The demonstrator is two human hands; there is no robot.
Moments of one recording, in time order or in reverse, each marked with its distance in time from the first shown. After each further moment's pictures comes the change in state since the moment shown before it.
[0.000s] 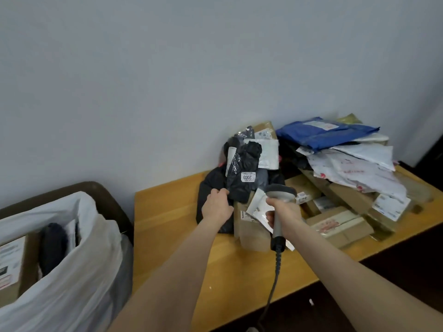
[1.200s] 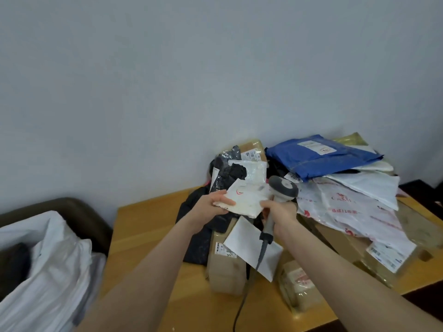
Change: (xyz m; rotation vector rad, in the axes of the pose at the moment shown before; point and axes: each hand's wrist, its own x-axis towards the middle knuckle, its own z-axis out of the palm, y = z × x) left_hand 0.074 0.073 -0.017 -0.874 -0.192 0.048; right_hand 0.104 -0.099 -0.033 0.066 -0.027 -0.004
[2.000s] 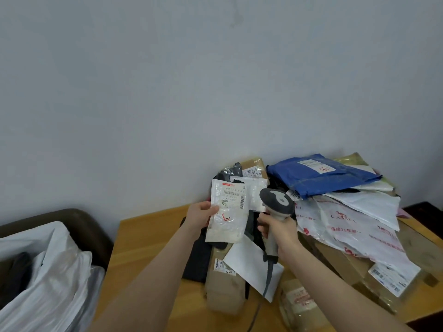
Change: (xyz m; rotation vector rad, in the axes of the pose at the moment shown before) left_hand 0.005 0.008 -0.010 -0.283 0.292 -0.163; right_hand -0.015 0.001 -0.014 -0.022 -0.141 -0.147
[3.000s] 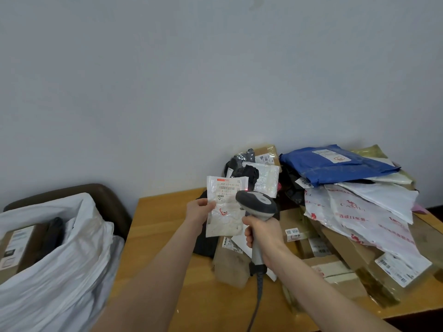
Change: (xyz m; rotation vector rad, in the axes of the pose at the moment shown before) left_hand -0.043 -0.030 -0.015 -0.021 0.258 -0.056; right_hand -0.078 0.024 0.018 -0.089 -0.253 0.041
